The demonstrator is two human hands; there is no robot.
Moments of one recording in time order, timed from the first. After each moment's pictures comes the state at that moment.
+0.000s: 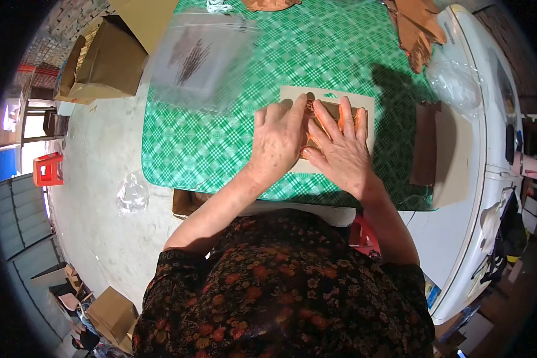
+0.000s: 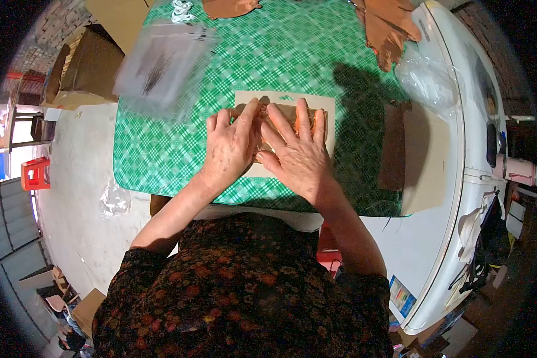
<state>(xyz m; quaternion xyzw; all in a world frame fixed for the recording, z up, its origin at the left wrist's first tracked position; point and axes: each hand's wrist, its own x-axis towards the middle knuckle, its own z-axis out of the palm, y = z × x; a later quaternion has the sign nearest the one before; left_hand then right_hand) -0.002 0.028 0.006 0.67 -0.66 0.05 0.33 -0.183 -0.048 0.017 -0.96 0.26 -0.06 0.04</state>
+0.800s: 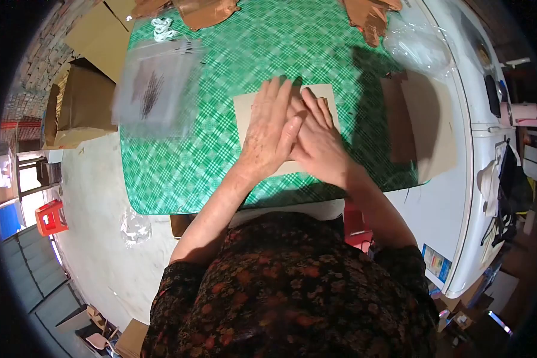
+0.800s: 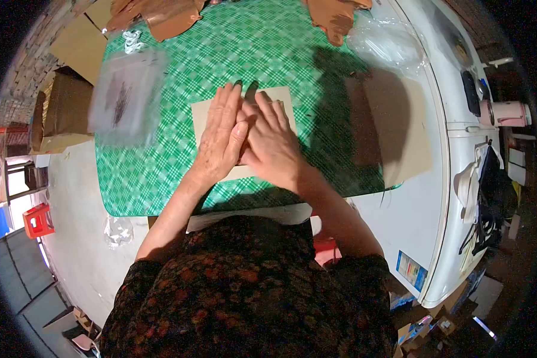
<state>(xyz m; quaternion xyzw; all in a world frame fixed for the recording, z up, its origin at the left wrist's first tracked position) -0.026 -0.008 0.013 0.60 -0.67 -0.19 0.39 -0.194 -0.065 0.023 -0.92 0.30 -0.17 0.21</state>
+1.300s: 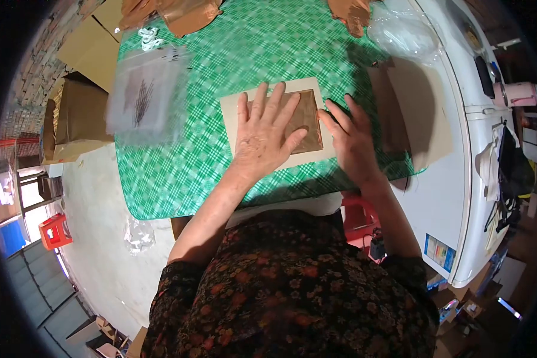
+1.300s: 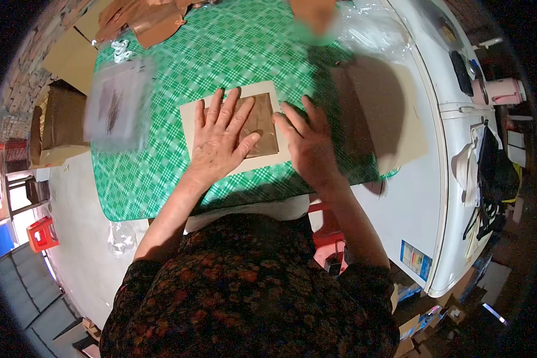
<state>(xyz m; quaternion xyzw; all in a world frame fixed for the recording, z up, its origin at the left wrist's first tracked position) -0.041 -0.007 0.005 0.63 -0.75 -0.03 0.20 -0.281 -0.060 0.011 -0.91 0.36 -0.21 0.05</state>
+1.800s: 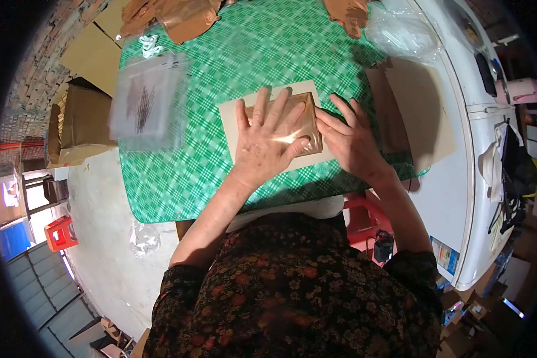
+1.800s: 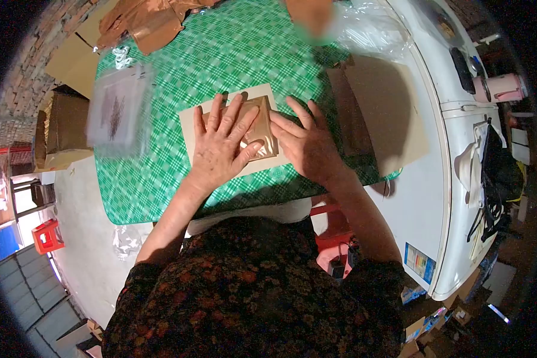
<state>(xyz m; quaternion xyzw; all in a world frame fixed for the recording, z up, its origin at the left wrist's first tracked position) -0.042 -0.004 0.005 0.61 -0.77 0.00 0.19 -0.285 -0.078 0.023 -0.95 0.28 -0.15 0.05</state>
